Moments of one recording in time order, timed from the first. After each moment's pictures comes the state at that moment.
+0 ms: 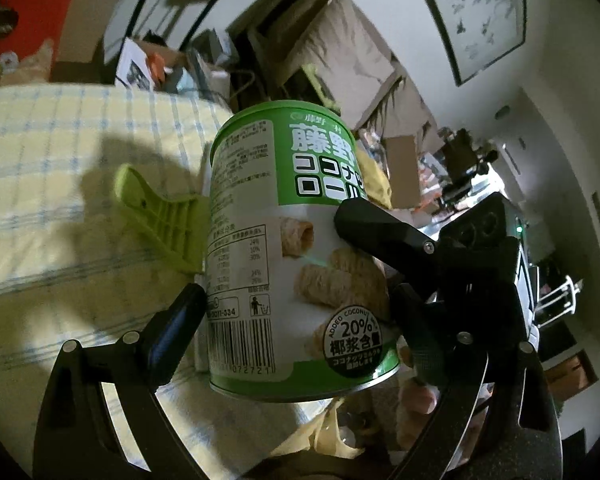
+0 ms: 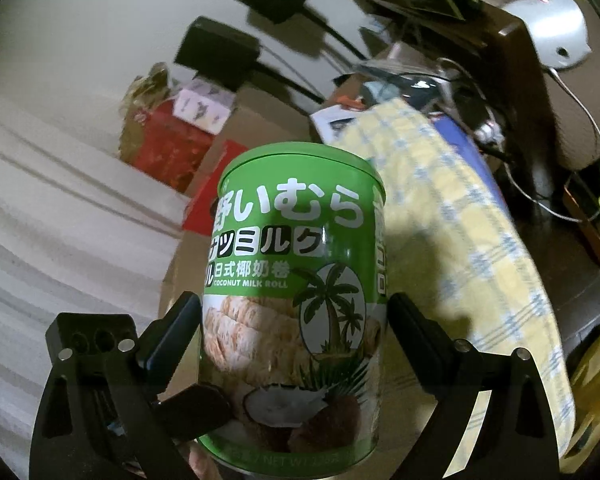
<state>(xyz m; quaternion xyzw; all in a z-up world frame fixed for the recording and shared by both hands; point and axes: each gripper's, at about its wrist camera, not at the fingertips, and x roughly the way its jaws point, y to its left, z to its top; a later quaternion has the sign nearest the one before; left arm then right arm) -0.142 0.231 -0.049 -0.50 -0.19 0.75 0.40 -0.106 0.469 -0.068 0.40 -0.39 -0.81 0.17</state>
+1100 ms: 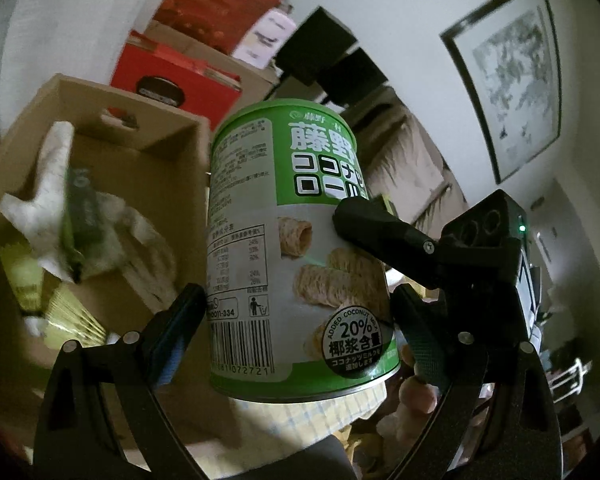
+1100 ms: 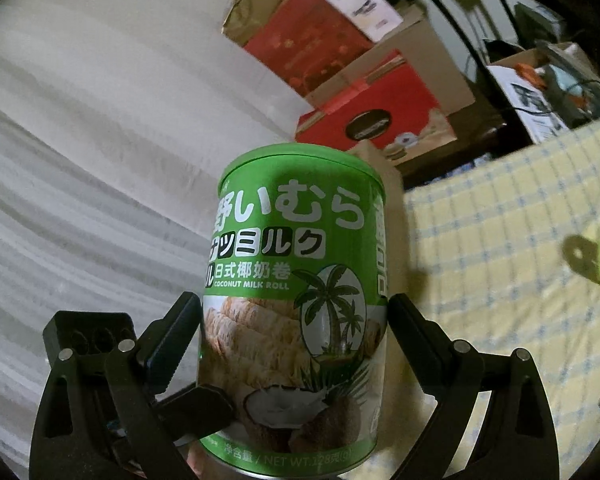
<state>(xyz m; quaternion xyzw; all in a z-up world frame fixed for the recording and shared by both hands) -0.169 -0.043 0.030 -0.44 -0.27 0.81 0.27 -0.204 0.190 0.016 0.45 -0.29 -0.78 0.31</state>
